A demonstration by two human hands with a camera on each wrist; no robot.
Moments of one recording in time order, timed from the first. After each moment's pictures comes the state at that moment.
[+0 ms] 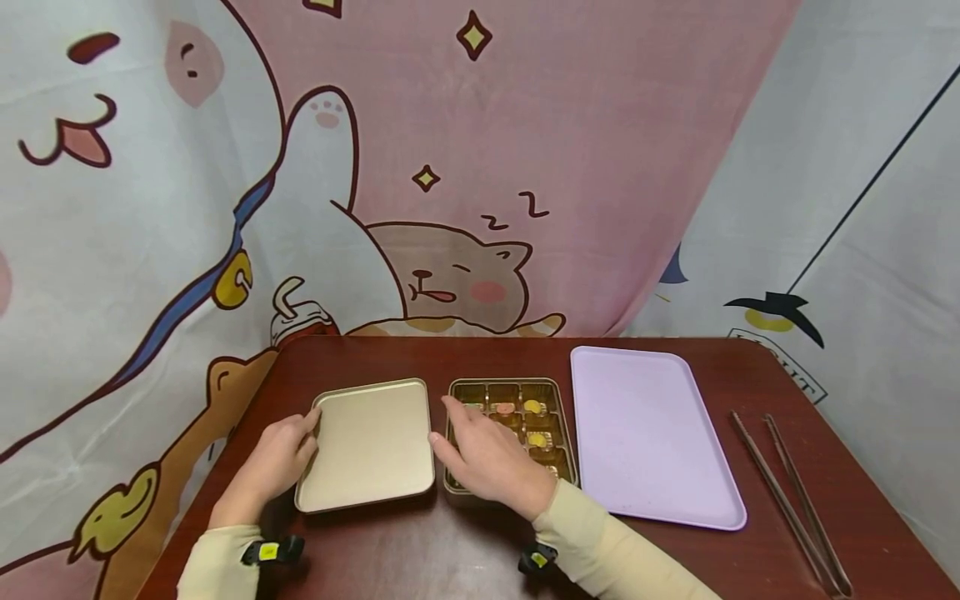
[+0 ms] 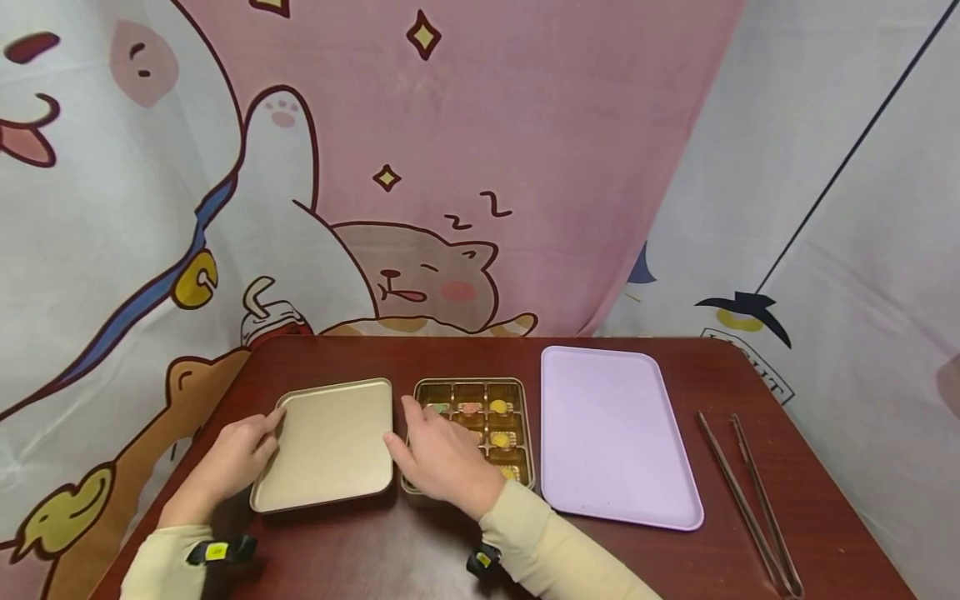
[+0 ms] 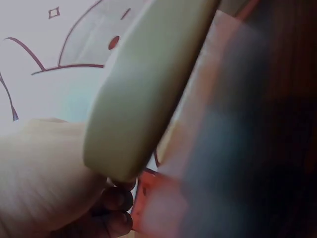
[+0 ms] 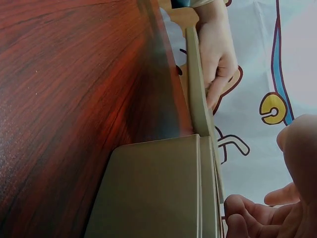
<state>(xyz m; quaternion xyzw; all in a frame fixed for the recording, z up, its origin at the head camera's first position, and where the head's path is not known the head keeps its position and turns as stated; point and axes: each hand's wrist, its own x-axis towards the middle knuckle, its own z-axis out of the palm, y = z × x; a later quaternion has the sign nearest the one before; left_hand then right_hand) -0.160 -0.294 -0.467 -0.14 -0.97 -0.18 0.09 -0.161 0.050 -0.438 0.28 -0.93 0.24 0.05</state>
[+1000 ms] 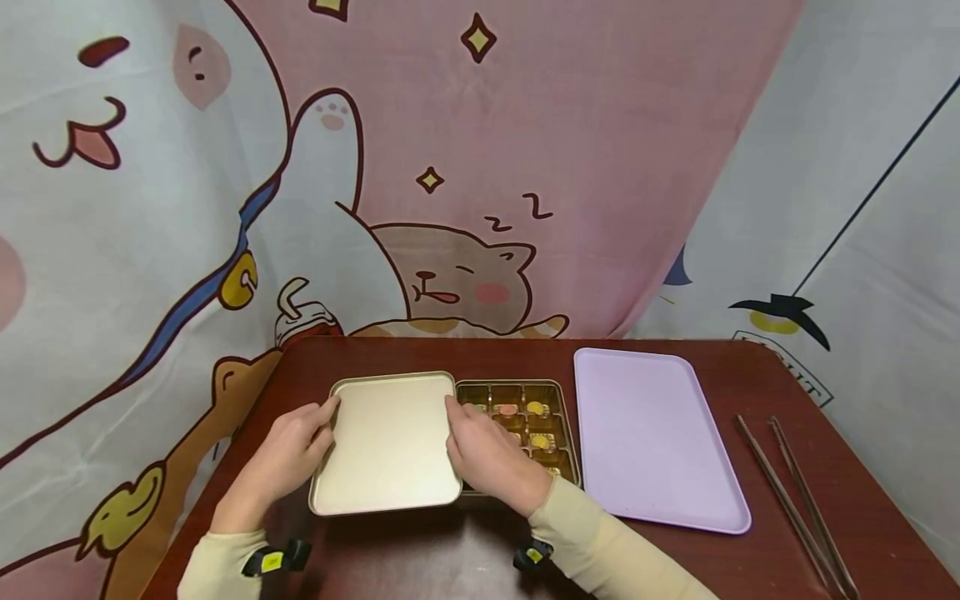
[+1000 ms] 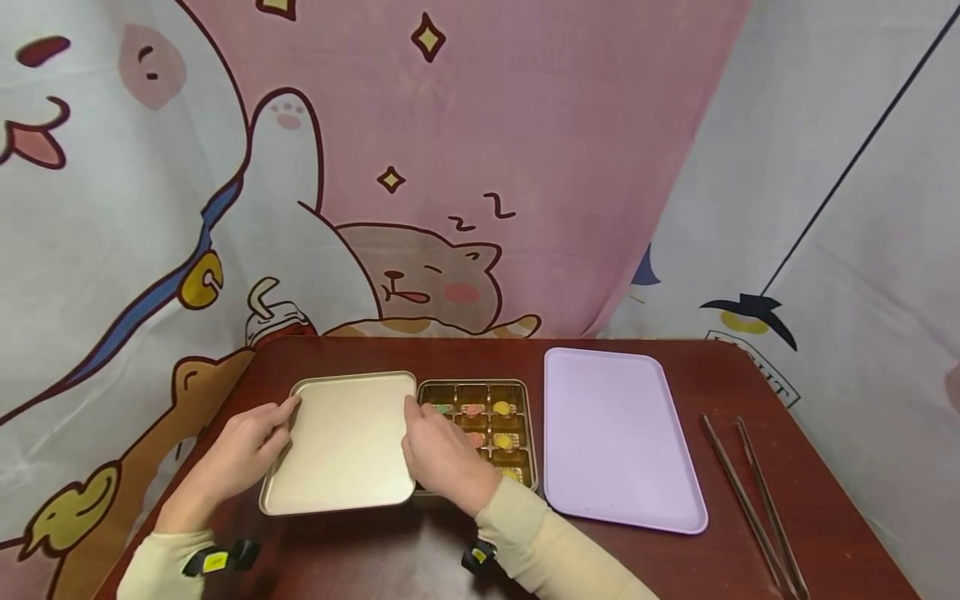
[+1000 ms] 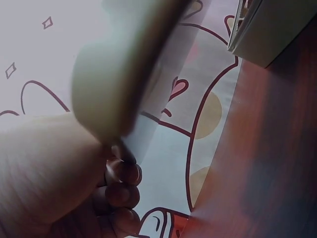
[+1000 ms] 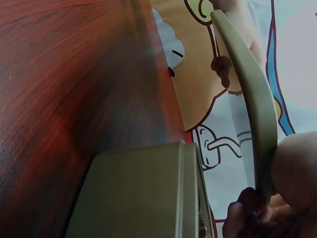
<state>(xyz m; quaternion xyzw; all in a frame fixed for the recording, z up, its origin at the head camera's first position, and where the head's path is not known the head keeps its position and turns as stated) -0.147 -0.264 -0.424 -0.18 -0.95 -0.20 0.14 -0.165 0.043 -0.433 0.29 -0.93 0.23 0.07</state>
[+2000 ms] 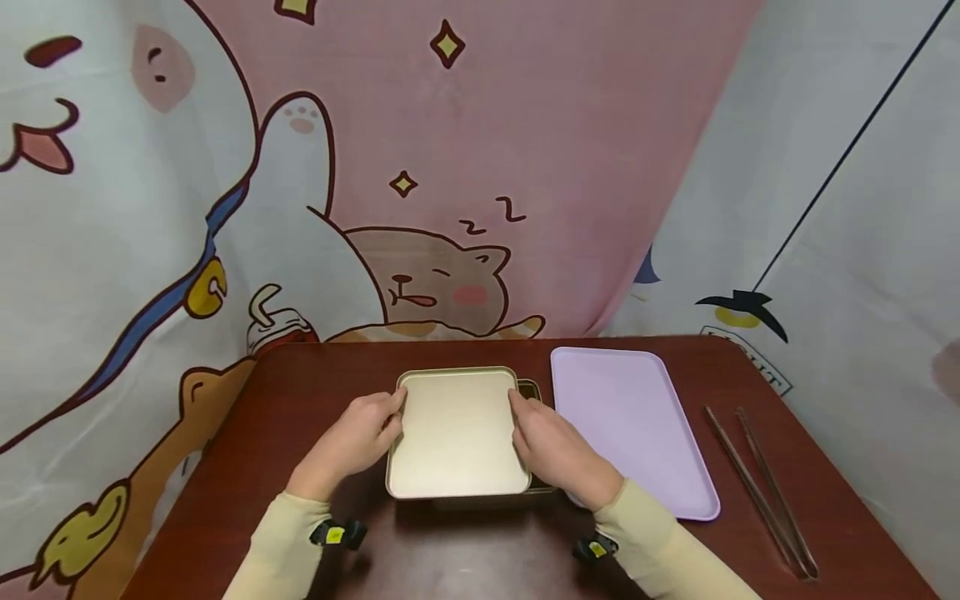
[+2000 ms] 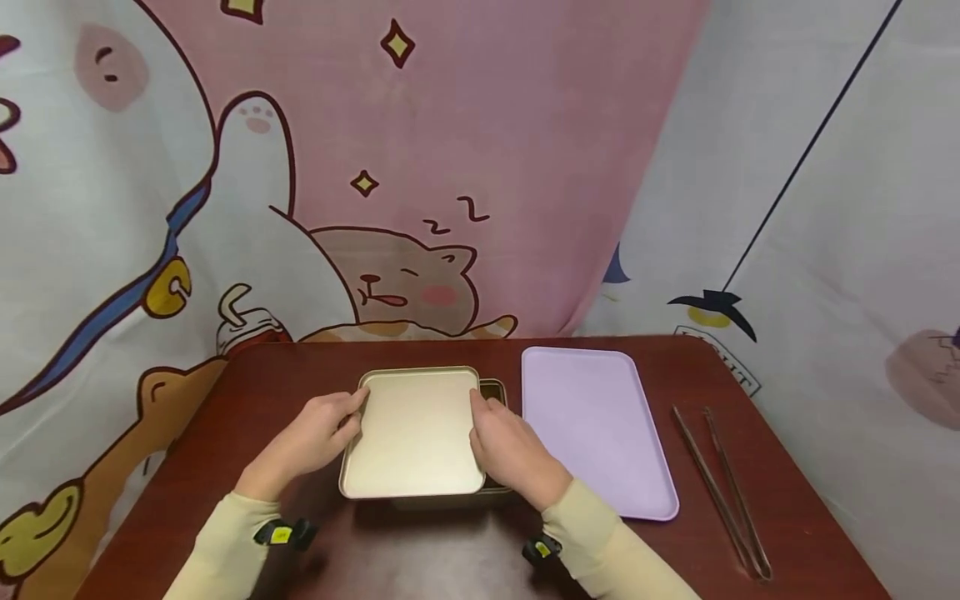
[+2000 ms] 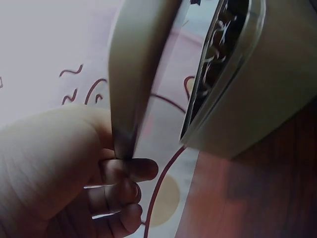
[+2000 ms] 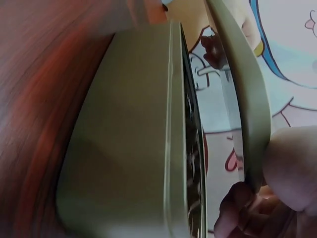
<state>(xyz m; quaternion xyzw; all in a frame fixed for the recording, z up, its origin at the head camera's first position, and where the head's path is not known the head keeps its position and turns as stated) -0.191 -0.163 -0.430 -0.29 -0.93 -0.21 0.11 -0.167 0.150 -0.432 0.24 -0.95 0.20 0.09</state>
